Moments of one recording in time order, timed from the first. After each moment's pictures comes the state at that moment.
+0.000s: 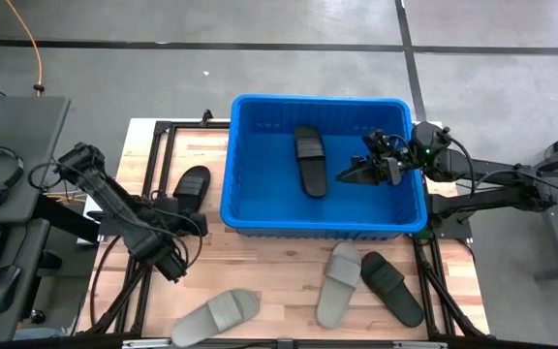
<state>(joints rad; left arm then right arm) -0.69 1.37 0.93 -1.54 -0.73 -2.49 -0.20 0.90 0.88 0.13 -0.55 1.07</state>
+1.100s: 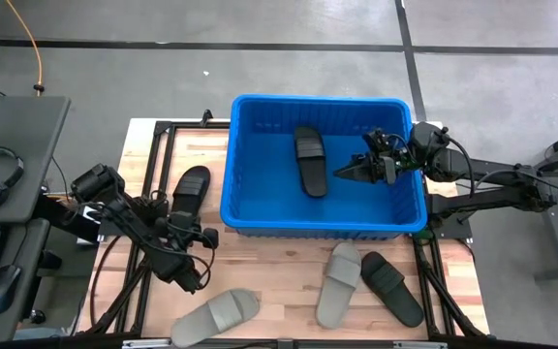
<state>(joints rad) -0.69 1.65 0.86 -1.35 -0.78 -2.44 -0.20 0.90 0.88 0.10 -0.47 1.01</state>
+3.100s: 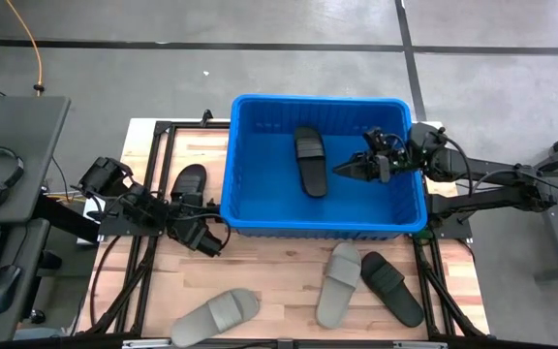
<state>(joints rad) -0.31 1.65 0.58 -0.82 -0.90 -2.13 -0.20 0.90 0.88 0.05 -0.39 0.99</state>
